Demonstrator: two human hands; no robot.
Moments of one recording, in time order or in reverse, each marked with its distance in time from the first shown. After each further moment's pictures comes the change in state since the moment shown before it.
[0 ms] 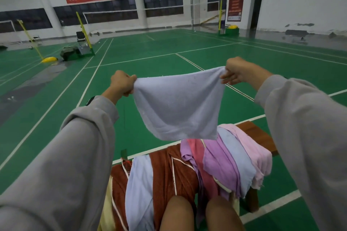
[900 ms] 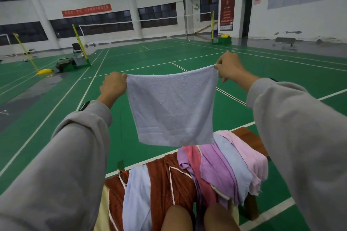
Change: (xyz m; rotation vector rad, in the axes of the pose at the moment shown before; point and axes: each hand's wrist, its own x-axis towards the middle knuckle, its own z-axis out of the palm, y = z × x) left_hand 0.010 0.020 -0.018 0.250 0.151 0.137; right_hand -0.006 -0.017 -0.020 -0.407 0.315 -0.423
